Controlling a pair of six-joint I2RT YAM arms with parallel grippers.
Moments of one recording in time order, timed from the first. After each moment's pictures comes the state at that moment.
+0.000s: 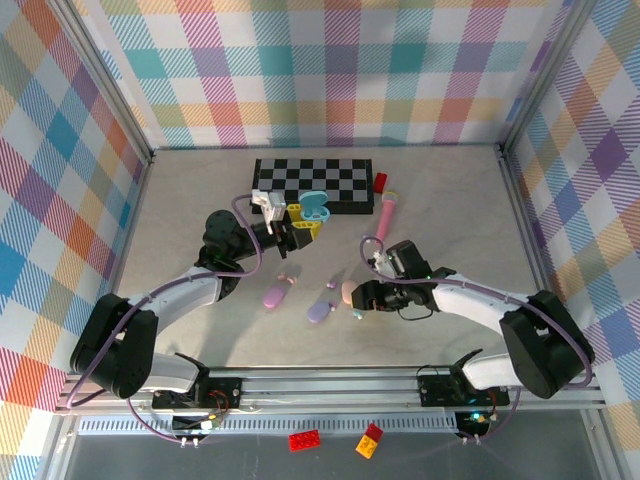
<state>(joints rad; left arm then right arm) -0.44 1.36 0.67 0.86 0.78 -0.25 0.57 1.35 0.57 -0.23 -0.56 0.51</state>
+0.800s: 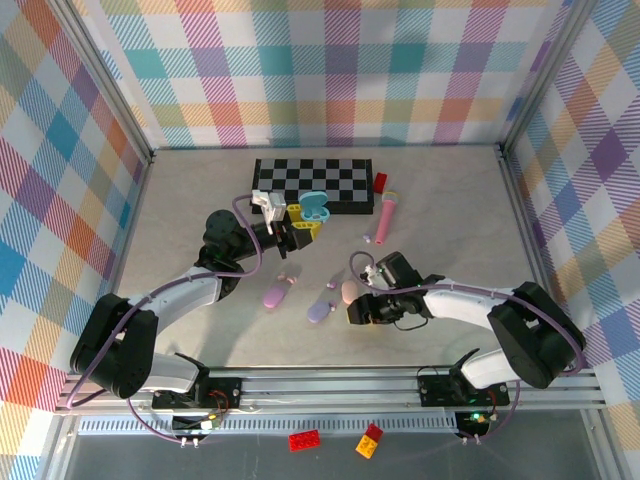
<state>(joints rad) -0.44 1.36 0.67 0.85 0.78 -0.24 0.67 1.41 0.53 -0.20 -0.55 0.52</state>
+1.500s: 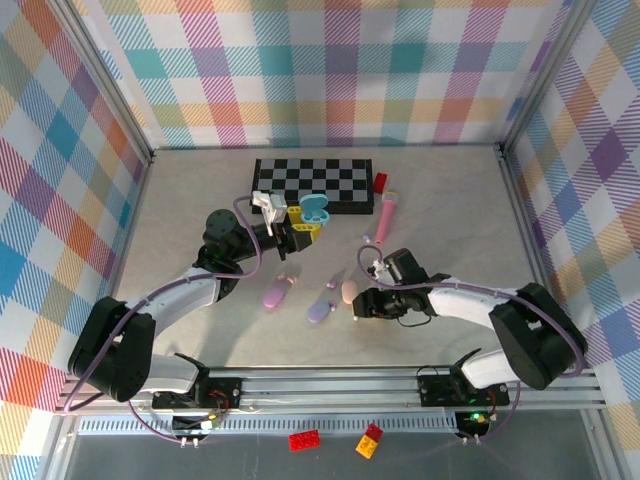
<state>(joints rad) -0.44 1.34 0.67 0.80 0.80 -0.21 0.60 1.41 0.52 -0.16 -0.54 0.54</state>
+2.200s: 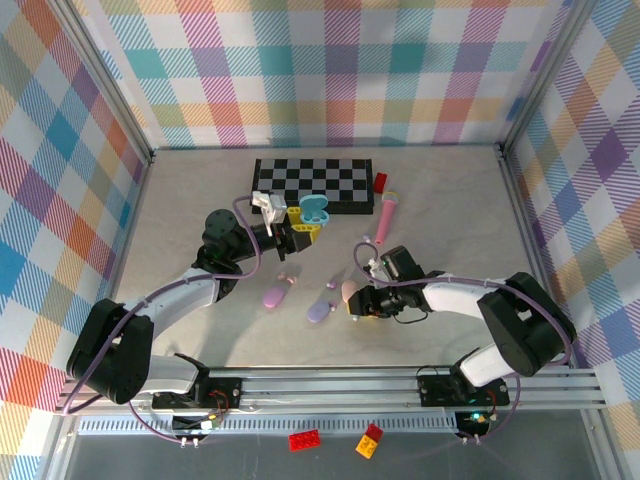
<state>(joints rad) -0.44 1.33 0.67 0.78 0.80 -0.21 0.59 1.48 0.54 -0.10 -0.63 0.55</state>
